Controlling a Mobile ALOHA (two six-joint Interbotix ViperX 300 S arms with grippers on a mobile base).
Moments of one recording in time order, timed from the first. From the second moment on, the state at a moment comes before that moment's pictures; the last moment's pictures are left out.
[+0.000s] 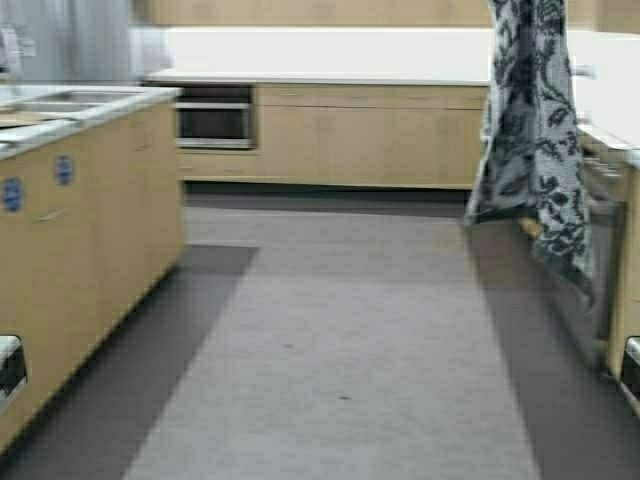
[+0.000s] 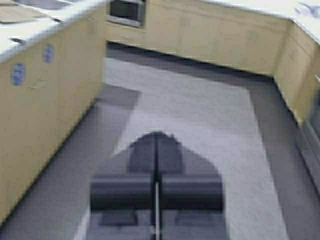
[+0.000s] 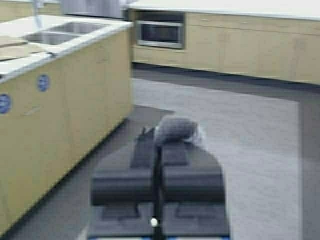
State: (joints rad) left arm 0.04 -0.91 1.29 0.04 -0.42 -0.23; right arm 0.23 -0.51 0.97 -0.04 -0.55 0.03
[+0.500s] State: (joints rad) left arm 0.04 -0.95 1.31 0.04 -0.42 -0.25; right arm 0.22 -0.55 0.99 -0.03 -0.55 0.03
